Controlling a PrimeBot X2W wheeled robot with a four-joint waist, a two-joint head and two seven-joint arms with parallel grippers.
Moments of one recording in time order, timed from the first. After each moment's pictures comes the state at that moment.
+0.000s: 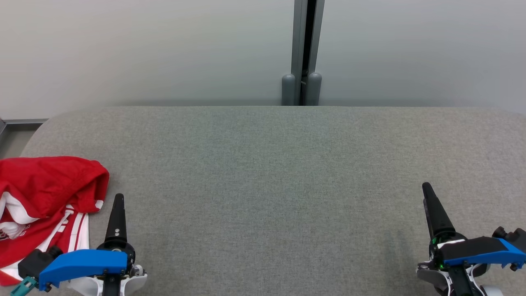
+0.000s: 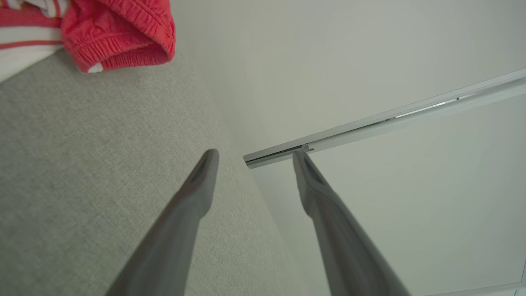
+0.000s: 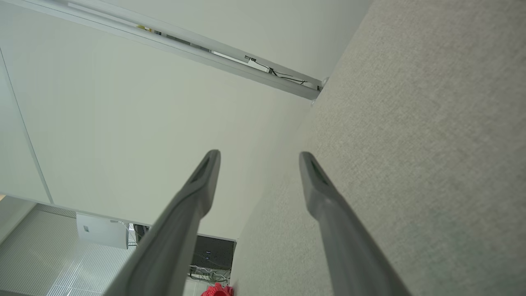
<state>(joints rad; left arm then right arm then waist) -0.09 0.07 0.06 0.30 -1.28 -0.12 0.01 -0.12 -0.07 -0.04 0.29 1.31 0.13 0.01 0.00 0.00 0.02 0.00</state>
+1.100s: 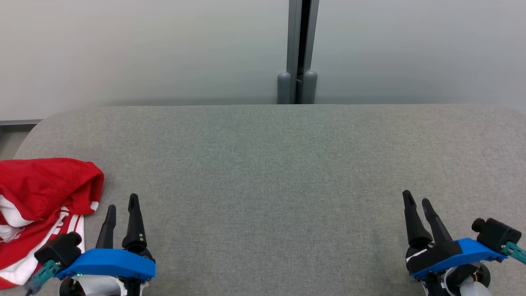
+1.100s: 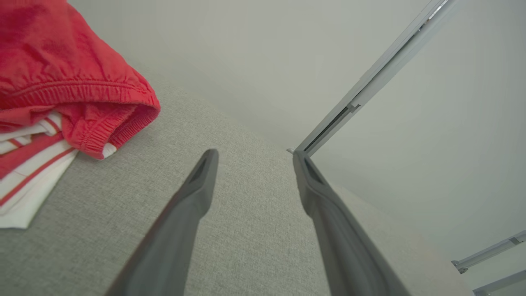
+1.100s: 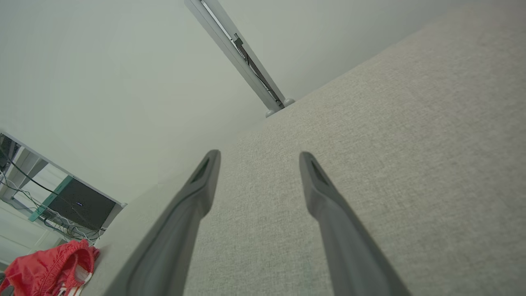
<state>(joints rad) -0.10 0.08 0.01 0.34 -0.70 -0.12 -0.11 -0.14 -0.06 -0.01 0.36 0.70 0.13 -0.11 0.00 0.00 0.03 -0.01</state>
